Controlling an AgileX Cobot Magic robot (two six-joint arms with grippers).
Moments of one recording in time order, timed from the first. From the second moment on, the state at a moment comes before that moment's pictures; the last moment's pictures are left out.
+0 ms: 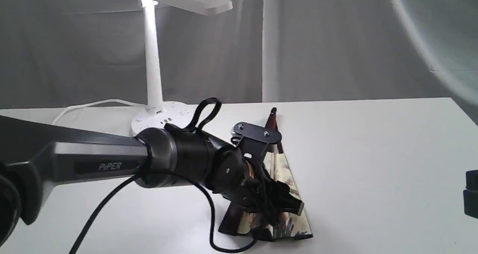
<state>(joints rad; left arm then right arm) -0.70 2.27 -1.49 -0.05 0.32 -0.15 0.01 0.85 -0.52 0.34 0.41 -0.33</state>
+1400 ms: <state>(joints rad) -0.70 2.03 -1.49 0.07 0.56 0.52 0.01 1.06 -0.69 0.39 0.66 -0.26</state>
